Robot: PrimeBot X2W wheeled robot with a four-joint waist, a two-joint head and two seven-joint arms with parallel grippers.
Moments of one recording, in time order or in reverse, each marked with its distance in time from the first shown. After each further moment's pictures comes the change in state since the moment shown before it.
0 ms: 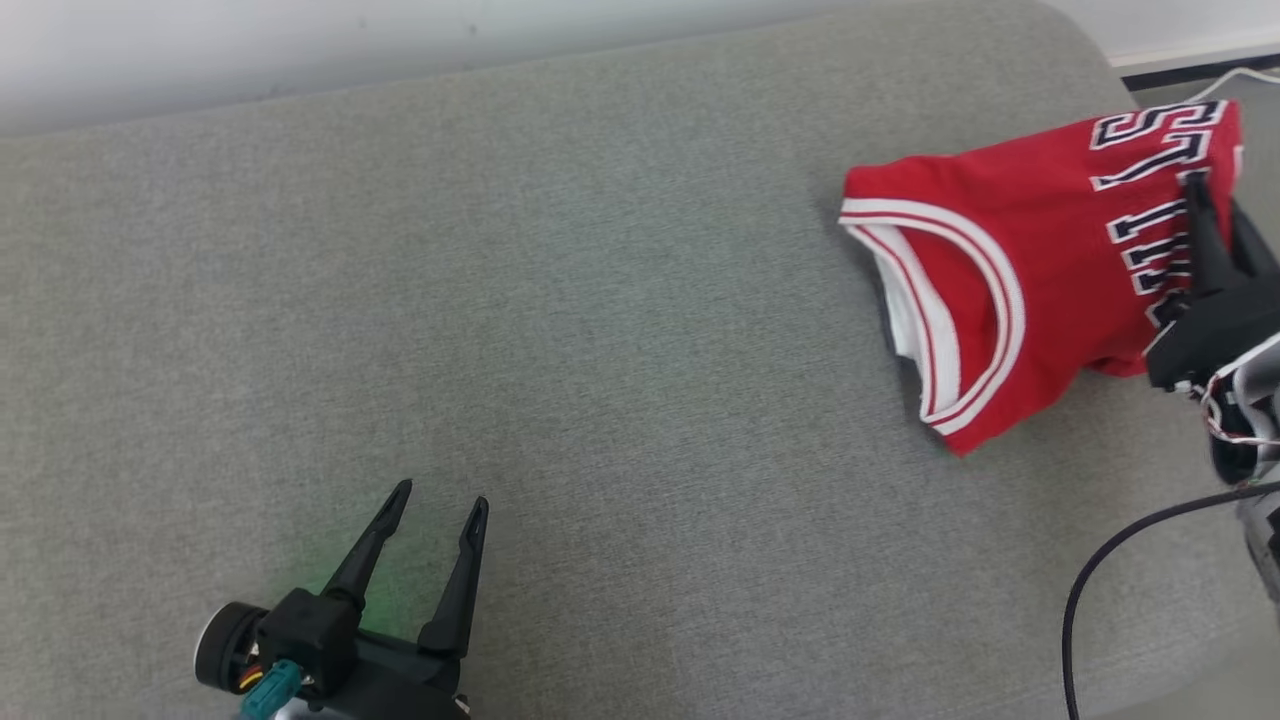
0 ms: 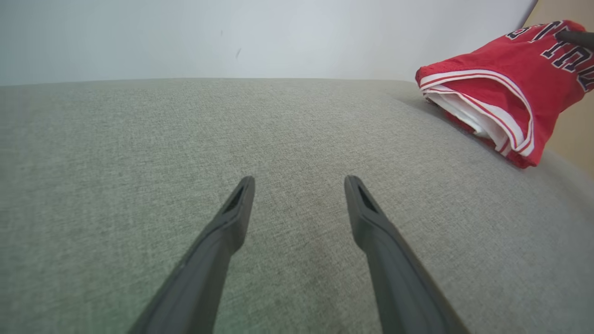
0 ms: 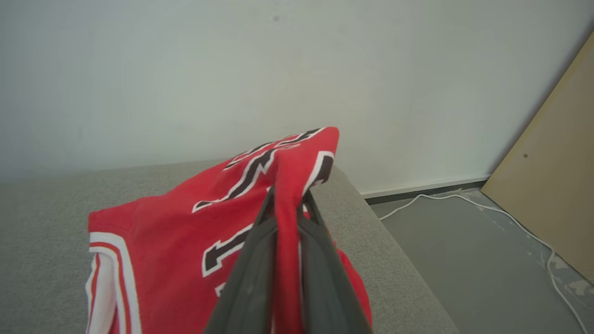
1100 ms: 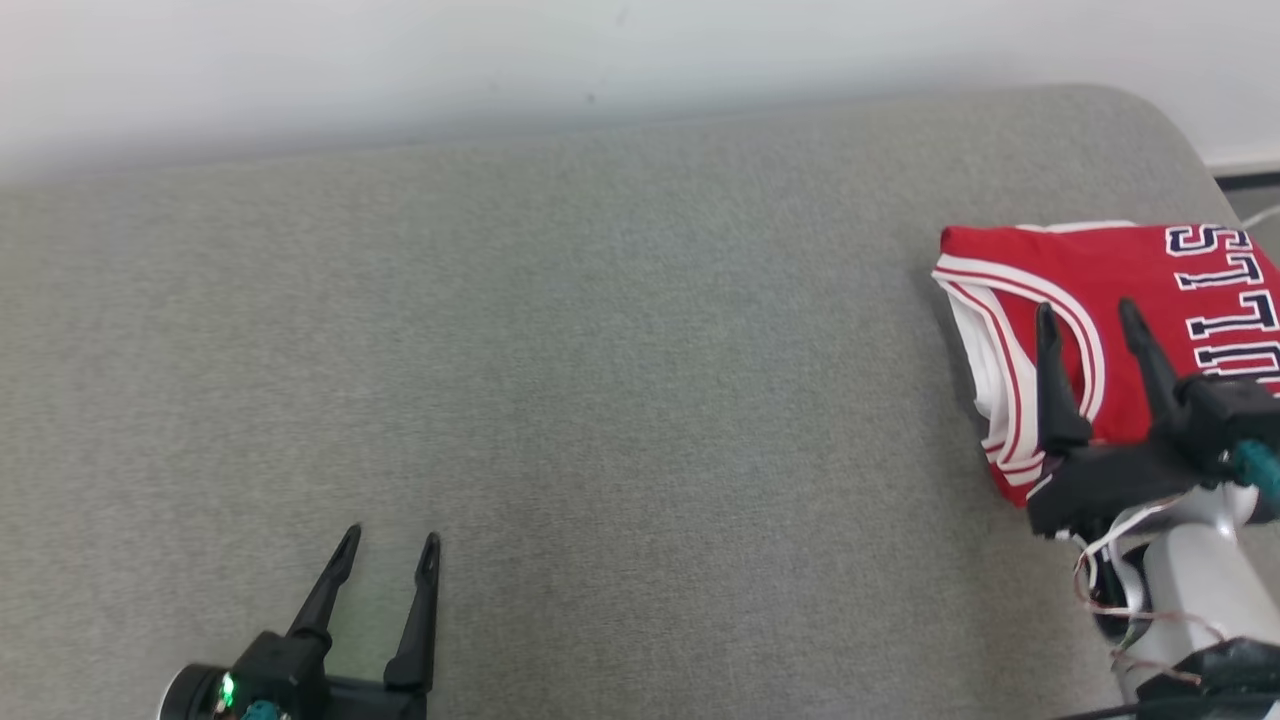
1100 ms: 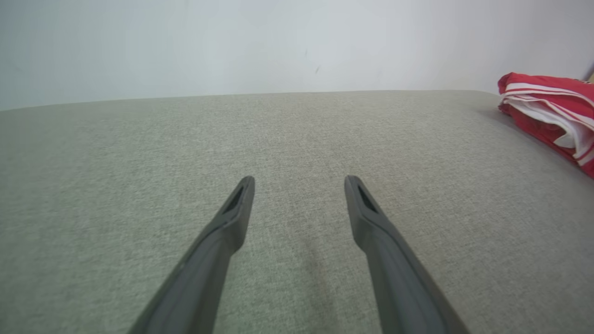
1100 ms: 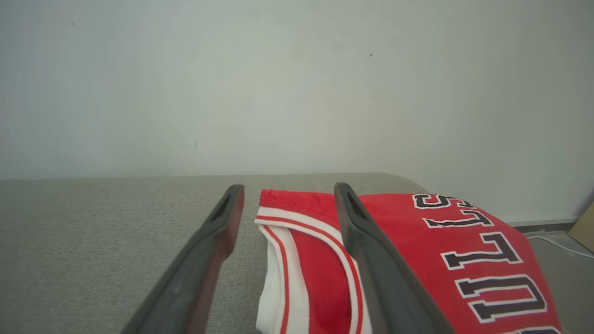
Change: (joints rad) left arm 0.056 0.000 0.050 0.007 0.017 0.073 0.000; right arm 0.368 0.231 -0.288 -0.402 -0.353 0.000 -0.001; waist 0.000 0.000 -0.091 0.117
